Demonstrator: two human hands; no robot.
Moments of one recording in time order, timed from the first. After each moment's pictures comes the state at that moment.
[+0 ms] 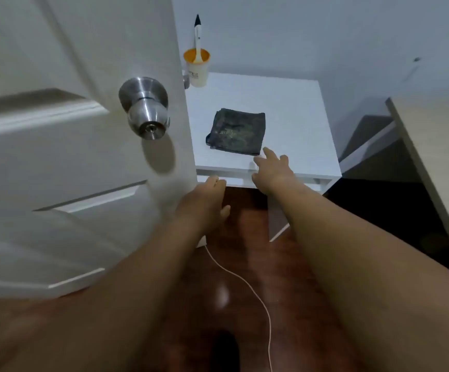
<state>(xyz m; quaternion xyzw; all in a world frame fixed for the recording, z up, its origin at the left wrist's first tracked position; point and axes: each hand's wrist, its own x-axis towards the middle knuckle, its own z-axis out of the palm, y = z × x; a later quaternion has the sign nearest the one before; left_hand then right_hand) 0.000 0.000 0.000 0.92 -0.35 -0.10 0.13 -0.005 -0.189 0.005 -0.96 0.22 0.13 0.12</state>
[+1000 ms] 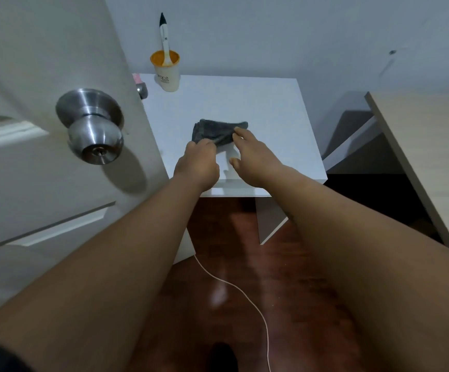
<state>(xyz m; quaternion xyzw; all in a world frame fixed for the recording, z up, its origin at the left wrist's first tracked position) 0.092 -0.085 0.007 0.94 -0.28 -0.10 0.17 0.020 -0.210 0.035 -0.97 0.12 0.05 0.19</state>
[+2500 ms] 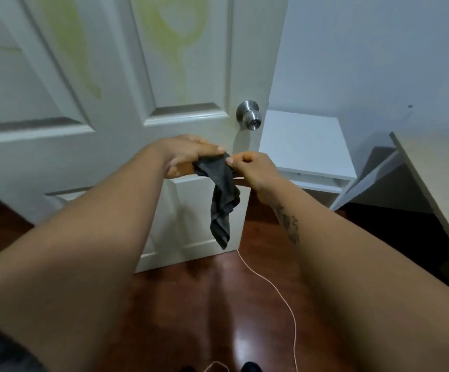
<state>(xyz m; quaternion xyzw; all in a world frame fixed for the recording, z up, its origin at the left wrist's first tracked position) -0.063 0.241 0.214 0.75 -0.10 -0.35 0.55 -0.146 0.084 0.181 -0.72 0.16 0.00 0.67</state>
